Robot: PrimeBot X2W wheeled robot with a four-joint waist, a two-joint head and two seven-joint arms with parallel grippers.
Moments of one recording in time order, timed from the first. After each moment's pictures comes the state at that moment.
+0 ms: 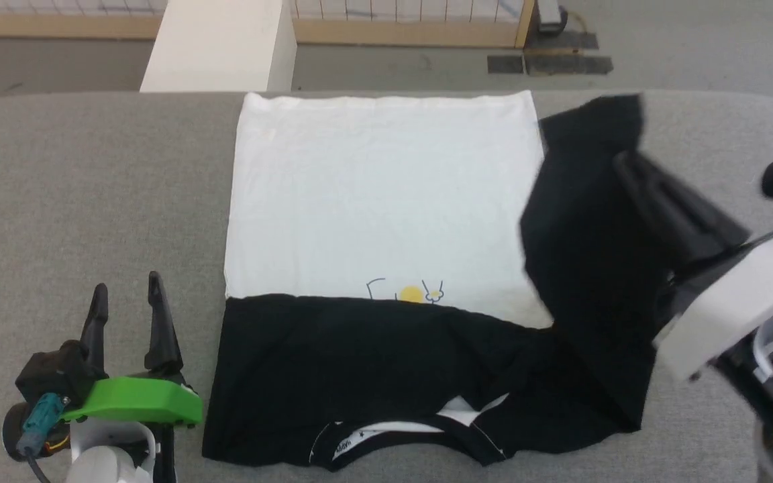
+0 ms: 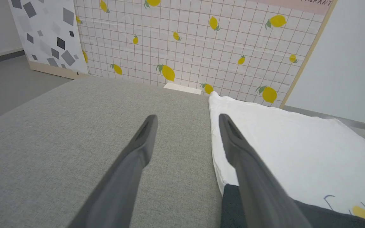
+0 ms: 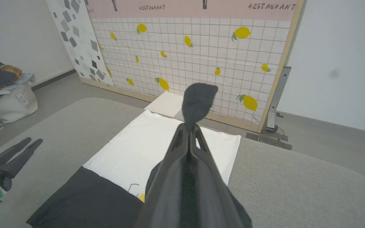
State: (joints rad) left arm -0.08 0.09 0.12 0.12 -0.25 -0.04 -0.25; right arm -0.27 -0.15 0.04 -0.56 0.38 0.13 0.74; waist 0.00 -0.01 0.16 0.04
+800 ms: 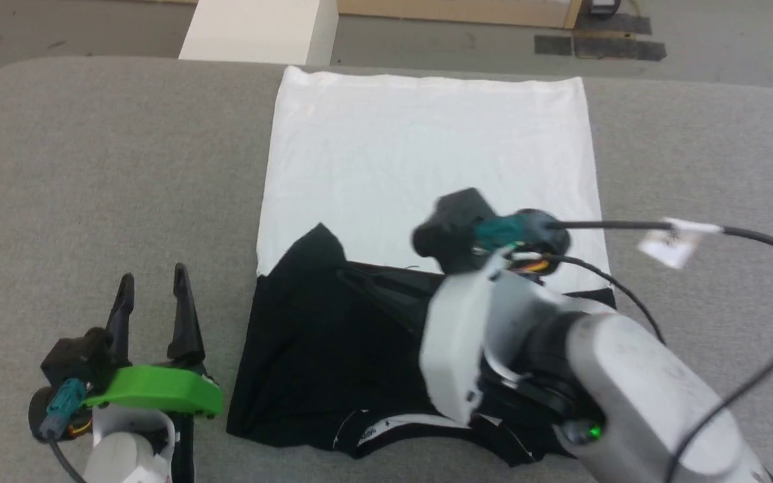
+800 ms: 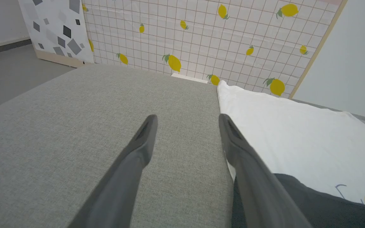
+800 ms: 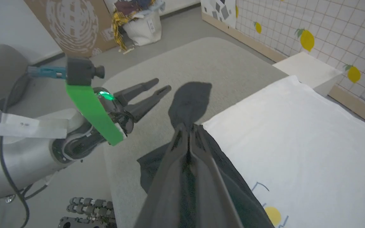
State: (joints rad) left arm -0.11 0.09 0.07 0.15 -0.27 -0.05 -0.25; right arm -0.54 -0.16 0.64 -0.17 0.59 0.13 0.66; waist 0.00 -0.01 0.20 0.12
